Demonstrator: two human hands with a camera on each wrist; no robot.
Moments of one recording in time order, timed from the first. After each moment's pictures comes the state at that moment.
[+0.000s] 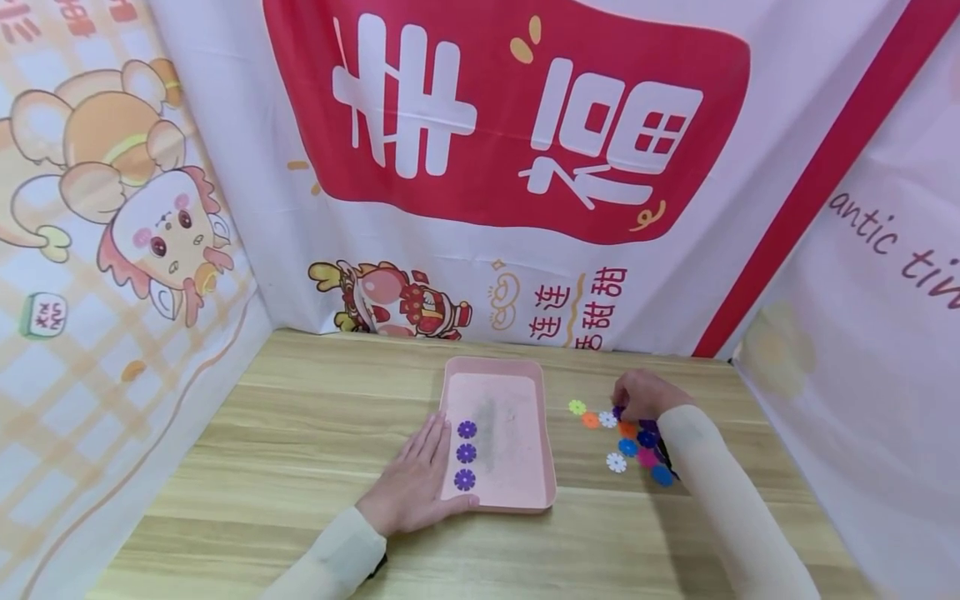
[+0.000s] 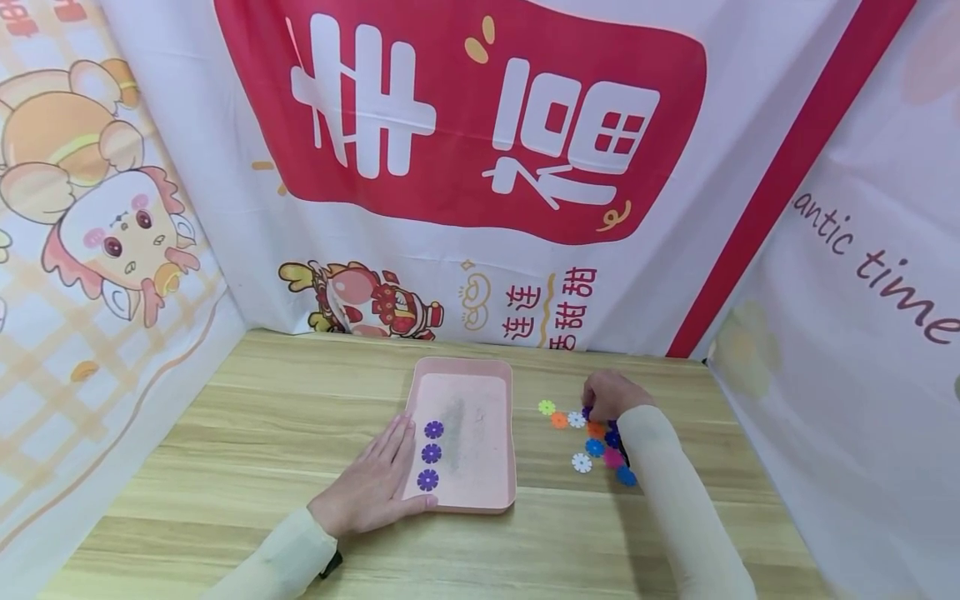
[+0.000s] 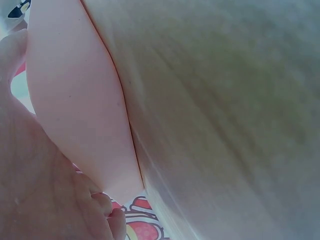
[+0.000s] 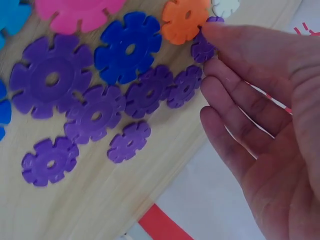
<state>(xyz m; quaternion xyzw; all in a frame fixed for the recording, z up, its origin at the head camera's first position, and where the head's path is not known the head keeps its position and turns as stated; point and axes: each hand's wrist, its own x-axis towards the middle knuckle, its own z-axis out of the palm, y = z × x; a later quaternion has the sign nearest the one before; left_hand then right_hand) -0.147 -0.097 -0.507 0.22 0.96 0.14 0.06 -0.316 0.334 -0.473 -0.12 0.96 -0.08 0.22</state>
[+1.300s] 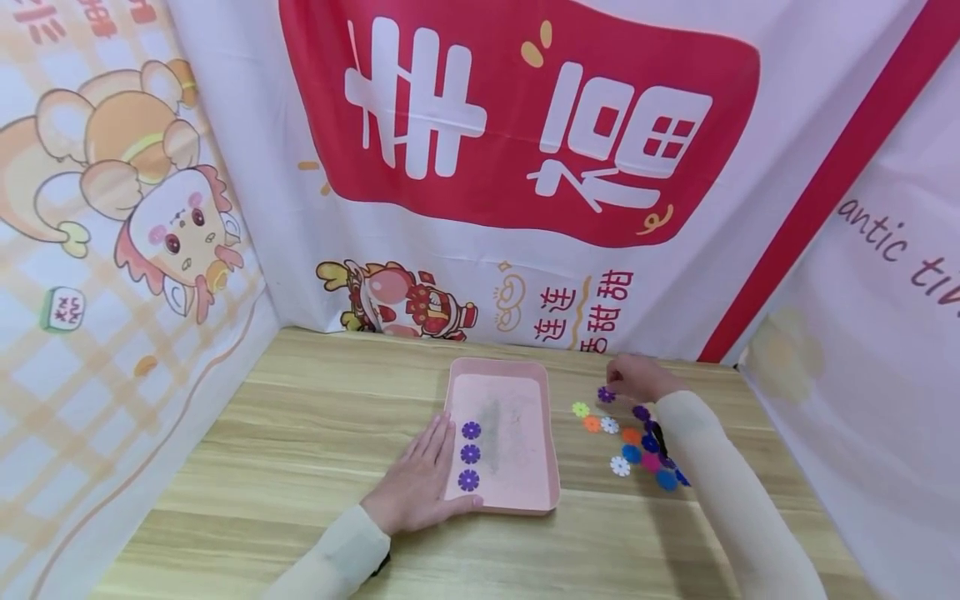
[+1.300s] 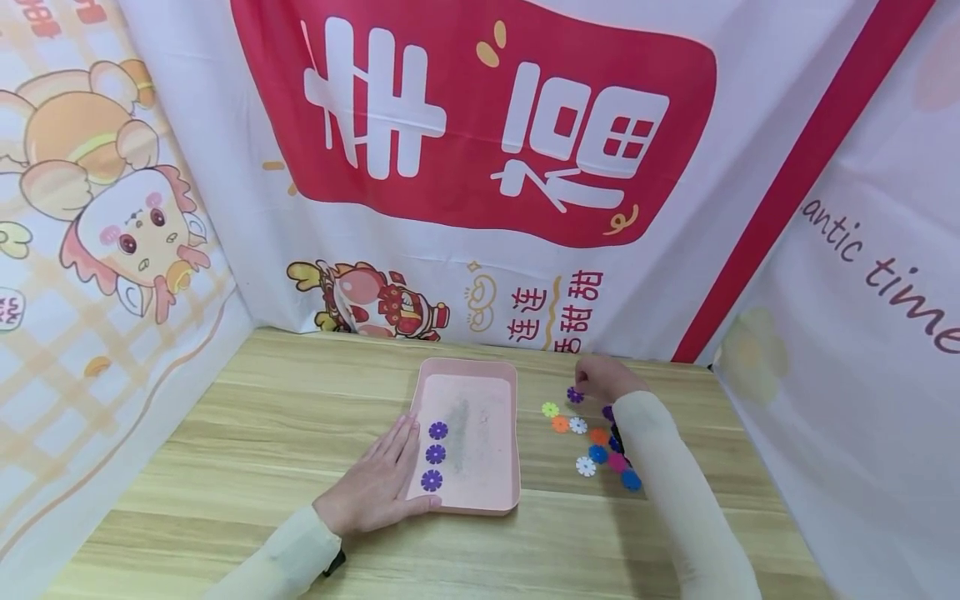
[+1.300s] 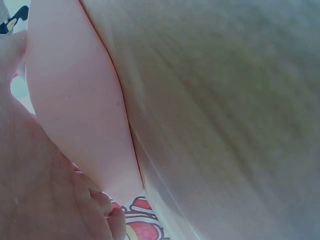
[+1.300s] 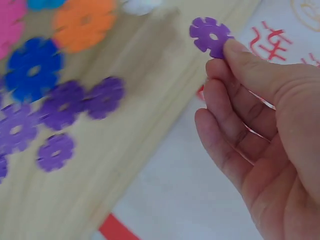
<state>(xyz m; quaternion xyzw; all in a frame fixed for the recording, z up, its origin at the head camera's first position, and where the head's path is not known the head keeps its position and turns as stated) -0.144 -0.099 -0.506 0.23 0.96 0.16 0.05 -0.323 0.305 -0.434 -0.19 0.96 -0.09 0.16</state>
